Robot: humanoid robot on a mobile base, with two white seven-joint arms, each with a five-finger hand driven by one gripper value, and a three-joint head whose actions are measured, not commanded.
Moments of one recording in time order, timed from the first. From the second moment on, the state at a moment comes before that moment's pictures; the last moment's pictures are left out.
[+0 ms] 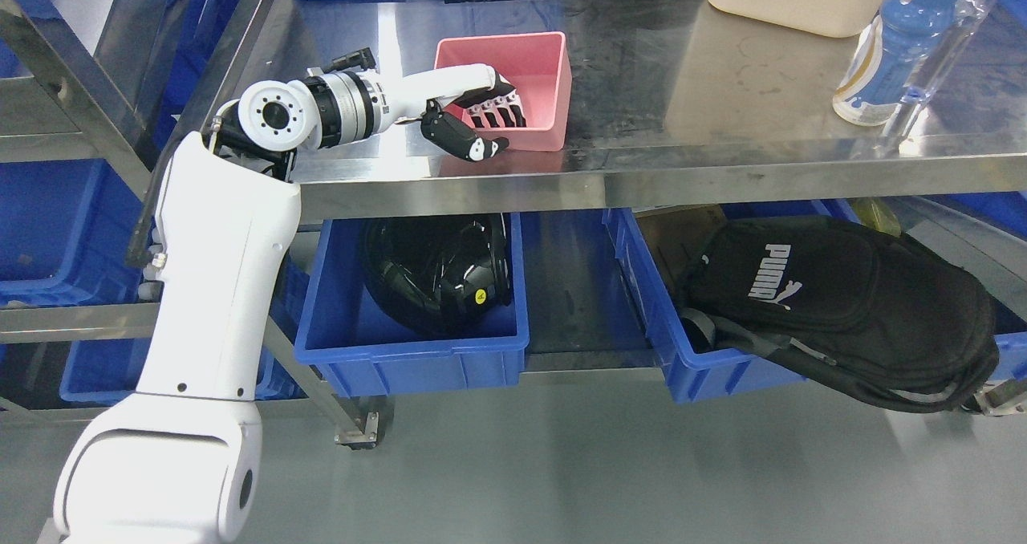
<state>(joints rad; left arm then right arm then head) -1.21 0.02 -0.14 -0.93 -0.57 -0.17 -1.01 0.00 0.00 0.00 0.00 0.00 0.02 -0.04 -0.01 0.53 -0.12</state>
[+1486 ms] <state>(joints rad) -0.64 0.00 0.02 -1.38 0.38 -0.41 -0.59 0.00 0.00 0.00 0.00 0.00 0.02 -0.04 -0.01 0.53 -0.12</state>
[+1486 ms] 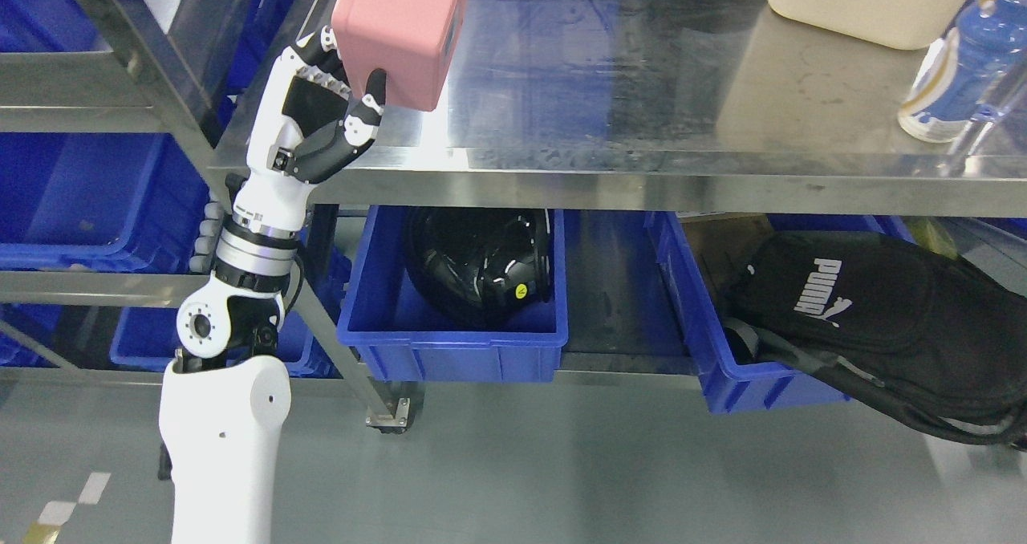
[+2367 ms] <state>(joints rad) -0.42 0.00 -0.02 -1.54 0.40 -0.47 -0.57 0.00 0.00 0.00 0.00 0.00 0.02 -0.04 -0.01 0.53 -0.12</state>
